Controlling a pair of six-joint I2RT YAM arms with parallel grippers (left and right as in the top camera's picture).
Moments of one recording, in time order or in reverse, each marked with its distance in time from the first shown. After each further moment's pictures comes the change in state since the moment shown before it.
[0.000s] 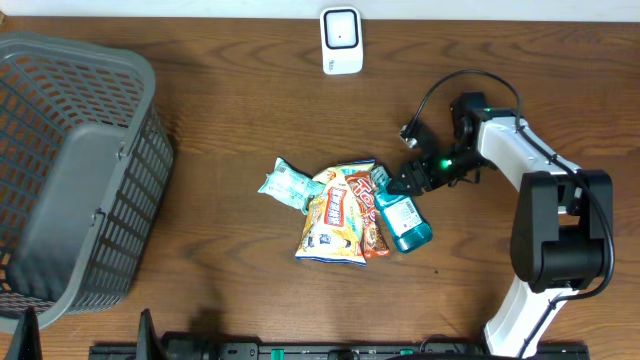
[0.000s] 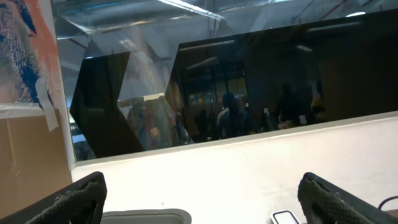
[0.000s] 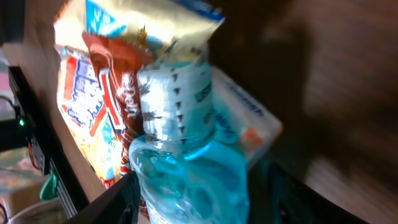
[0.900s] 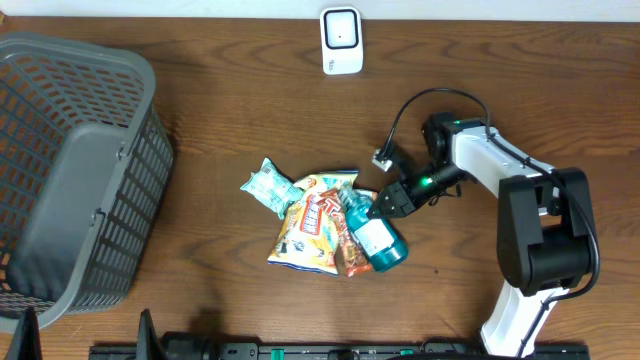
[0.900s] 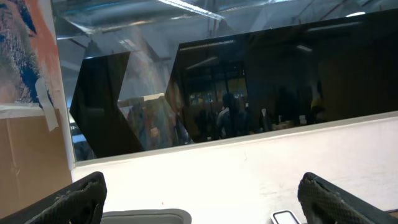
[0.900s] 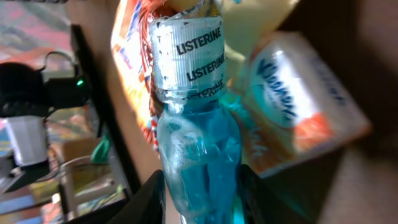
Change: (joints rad) left arm 0.000 0.000 0.000 0.000 0.000 0.000; right arm 0.115 0.000 -0.055 -0.121 -0.159 -0.092
